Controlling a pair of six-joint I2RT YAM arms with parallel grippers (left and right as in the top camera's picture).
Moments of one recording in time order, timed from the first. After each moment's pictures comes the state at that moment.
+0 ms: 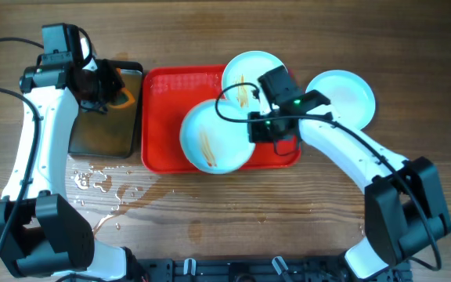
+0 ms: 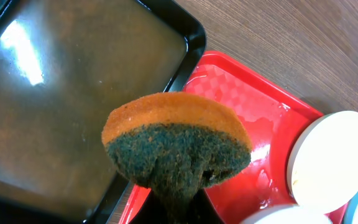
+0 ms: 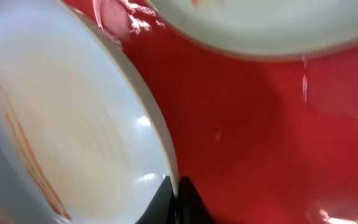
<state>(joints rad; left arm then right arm) 0.12 1.67 1.42 -0.87 0.19 -0.43 0.47 1.76 1.18 -0.65 -0.24 0.42</state>
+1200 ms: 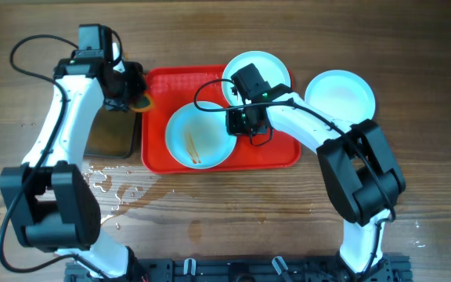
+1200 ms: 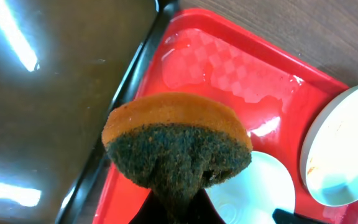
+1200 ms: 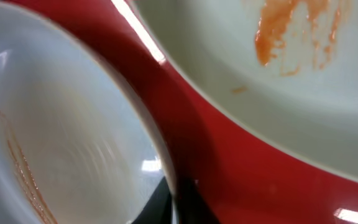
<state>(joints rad) 0.01 1.80 1.42 -0.83 0.19 -0.44 0.53 2.05 1.34 -0.56 -0.26 0.51</state>
